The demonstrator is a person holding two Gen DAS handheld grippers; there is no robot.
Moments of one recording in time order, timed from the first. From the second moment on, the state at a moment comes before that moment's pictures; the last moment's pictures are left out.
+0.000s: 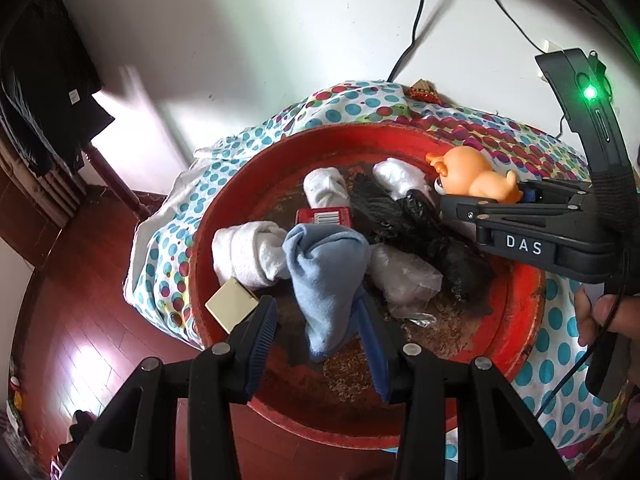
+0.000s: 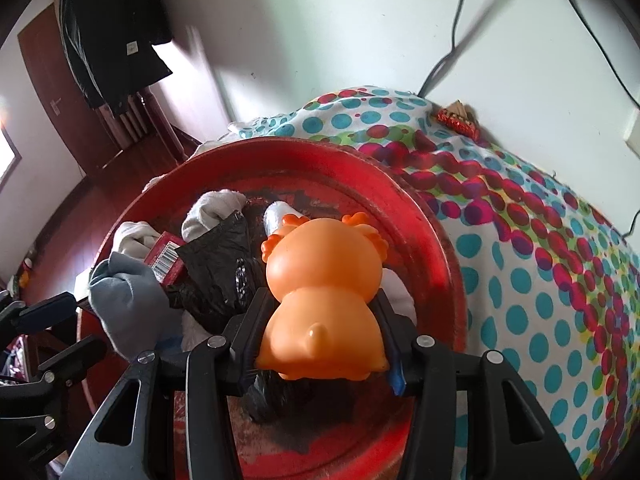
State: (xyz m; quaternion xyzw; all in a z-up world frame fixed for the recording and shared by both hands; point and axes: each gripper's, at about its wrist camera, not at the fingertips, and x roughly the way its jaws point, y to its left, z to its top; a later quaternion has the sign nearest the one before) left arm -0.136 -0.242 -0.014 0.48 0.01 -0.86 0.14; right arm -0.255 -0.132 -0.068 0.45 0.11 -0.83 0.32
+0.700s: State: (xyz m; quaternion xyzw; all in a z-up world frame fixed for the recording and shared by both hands) left arm -0.128 -0.248 -0.015 0.49 0.02 -0.86 0.15; right arm -0.213 -0.124 -0.034 0.43 0.15 -0.85 0.27
